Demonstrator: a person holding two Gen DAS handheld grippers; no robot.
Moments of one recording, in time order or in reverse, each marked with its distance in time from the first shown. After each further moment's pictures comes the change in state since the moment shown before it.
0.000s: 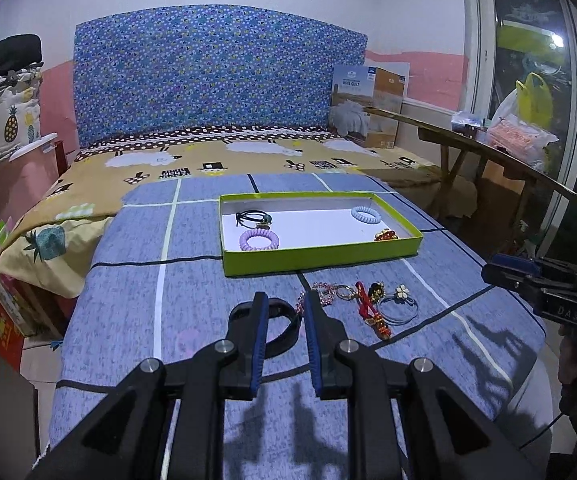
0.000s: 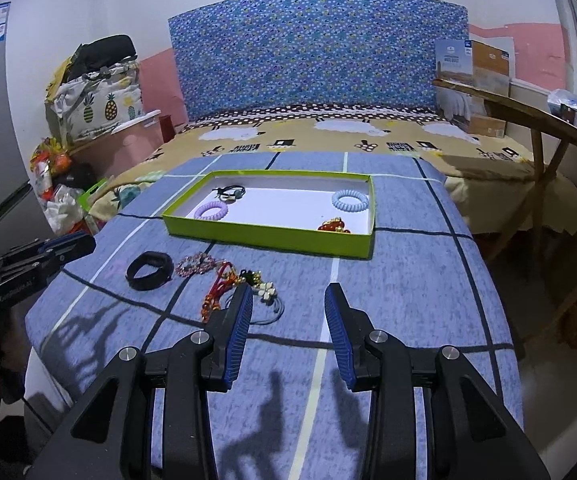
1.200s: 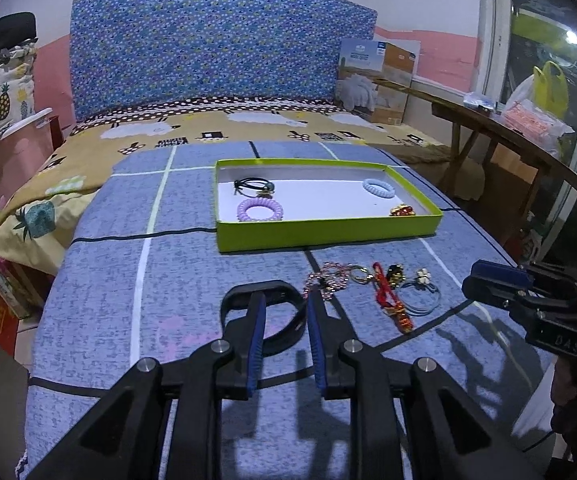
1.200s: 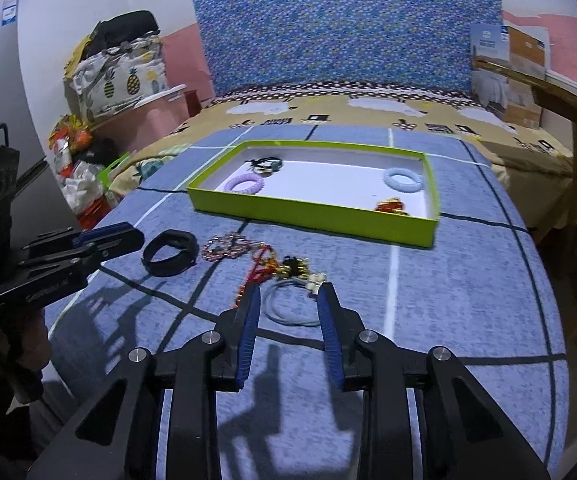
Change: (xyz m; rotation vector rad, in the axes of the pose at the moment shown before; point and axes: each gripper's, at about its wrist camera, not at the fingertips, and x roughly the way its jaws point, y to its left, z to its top) left arm 0.040 0.002 -0.009 -0.026 0.100 0.006; right arm 0.046 0.027 -0.003 -0.043 0.085 0.101
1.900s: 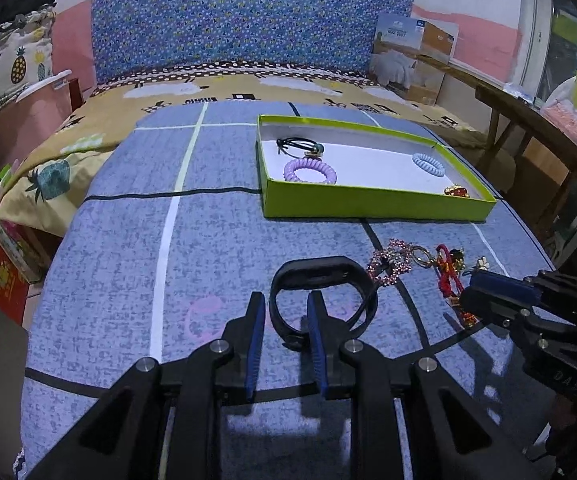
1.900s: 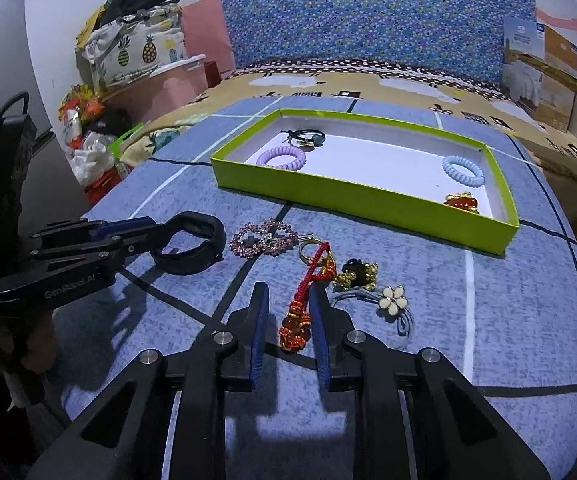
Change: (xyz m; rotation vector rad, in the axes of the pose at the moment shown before) left arm 0.035 0.026 -0.006 -0.074 0.121 0.071; right arm 0.054 0.034 0.006 -0.057 0.090 0.040
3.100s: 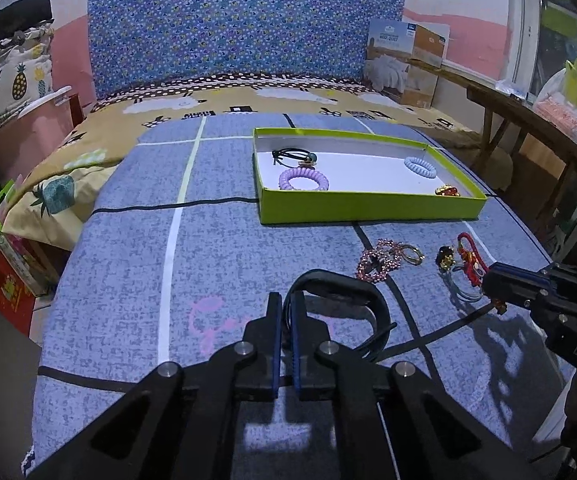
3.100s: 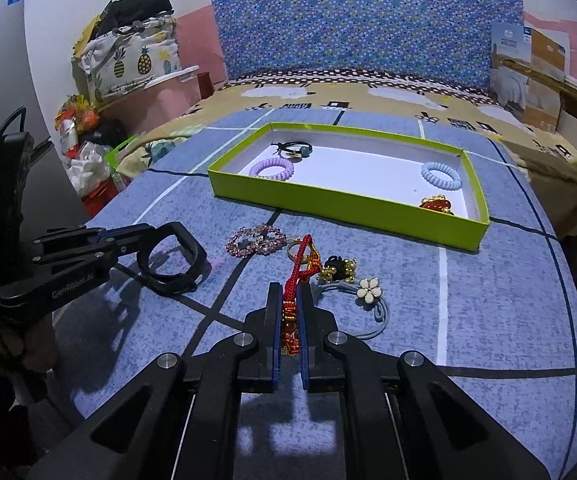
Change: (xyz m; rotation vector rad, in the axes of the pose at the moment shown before) left arm -0.016 -0.004 -0.004 0.035 -0.043 0.013; right arm -0.026 -0.005 -0.005 0.020 -0.041 -0.025
